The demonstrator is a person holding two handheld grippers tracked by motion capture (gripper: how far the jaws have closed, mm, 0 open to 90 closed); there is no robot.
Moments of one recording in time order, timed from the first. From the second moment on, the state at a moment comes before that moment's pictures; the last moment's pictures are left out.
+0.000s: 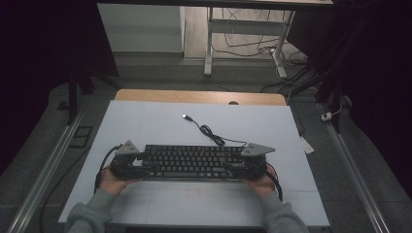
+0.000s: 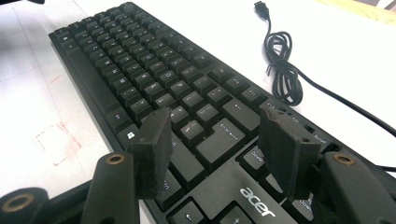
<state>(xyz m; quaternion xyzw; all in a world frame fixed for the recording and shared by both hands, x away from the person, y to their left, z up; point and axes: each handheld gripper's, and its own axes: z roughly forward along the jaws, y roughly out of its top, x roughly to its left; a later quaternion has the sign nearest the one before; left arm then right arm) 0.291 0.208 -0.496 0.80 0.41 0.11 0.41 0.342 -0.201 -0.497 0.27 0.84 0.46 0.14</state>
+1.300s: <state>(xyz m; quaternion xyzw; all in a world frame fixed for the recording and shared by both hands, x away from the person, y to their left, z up) 0.297 0.203 -0.504 0.81 0.42 0.10 0.39 0.346 -0.173 -0.483 0.25 0.84 0.47 0.12</state>
